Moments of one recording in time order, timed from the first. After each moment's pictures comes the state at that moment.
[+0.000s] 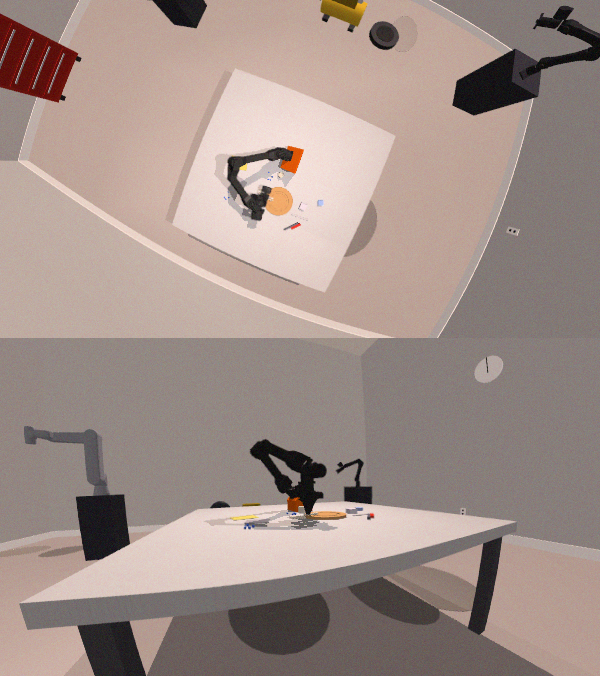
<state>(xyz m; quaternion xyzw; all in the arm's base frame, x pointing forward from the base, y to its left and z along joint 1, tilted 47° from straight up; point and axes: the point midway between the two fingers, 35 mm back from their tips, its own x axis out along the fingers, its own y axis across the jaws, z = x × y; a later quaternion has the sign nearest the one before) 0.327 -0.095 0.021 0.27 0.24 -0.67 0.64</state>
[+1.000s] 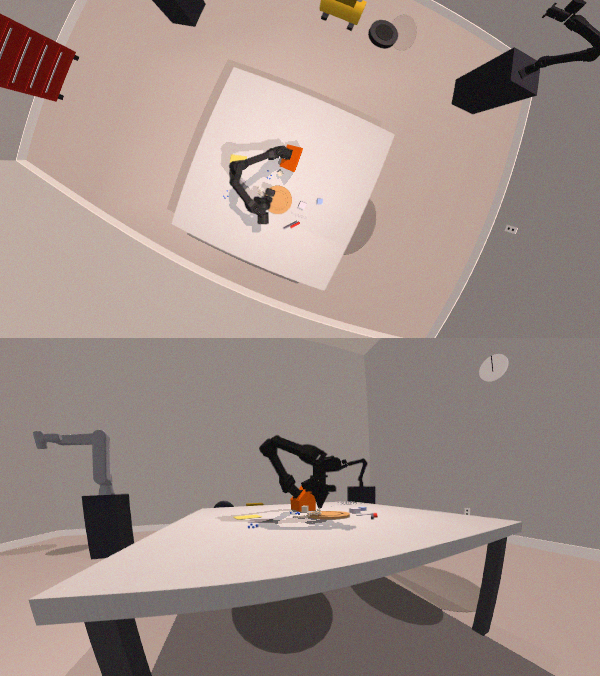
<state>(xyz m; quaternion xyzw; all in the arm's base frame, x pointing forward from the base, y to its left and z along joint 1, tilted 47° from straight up) 0.339 -0.051 0.011 0.27 0.24 -0.67 0.64</state>
